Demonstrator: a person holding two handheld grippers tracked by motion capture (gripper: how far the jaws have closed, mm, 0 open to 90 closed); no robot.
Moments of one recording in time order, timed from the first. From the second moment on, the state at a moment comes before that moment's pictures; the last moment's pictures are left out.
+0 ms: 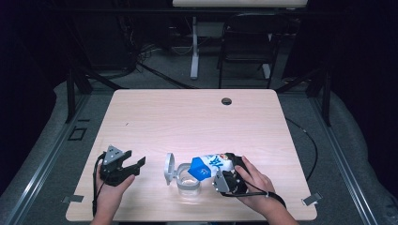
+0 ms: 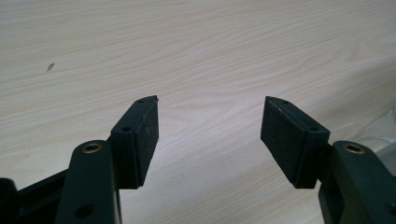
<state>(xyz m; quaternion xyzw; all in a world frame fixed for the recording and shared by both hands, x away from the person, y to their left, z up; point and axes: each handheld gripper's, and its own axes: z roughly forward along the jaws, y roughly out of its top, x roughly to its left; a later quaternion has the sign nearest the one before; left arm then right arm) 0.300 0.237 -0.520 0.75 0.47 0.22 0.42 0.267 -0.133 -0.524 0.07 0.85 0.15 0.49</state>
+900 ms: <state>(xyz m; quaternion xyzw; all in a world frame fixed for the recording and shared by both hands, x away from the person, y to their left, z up) 0.300 0.237 -0.519 0.75 0.47 0.22 0.42 0.264 -0.128 -0.522 0.01 0.85 0.10 0.52</state>
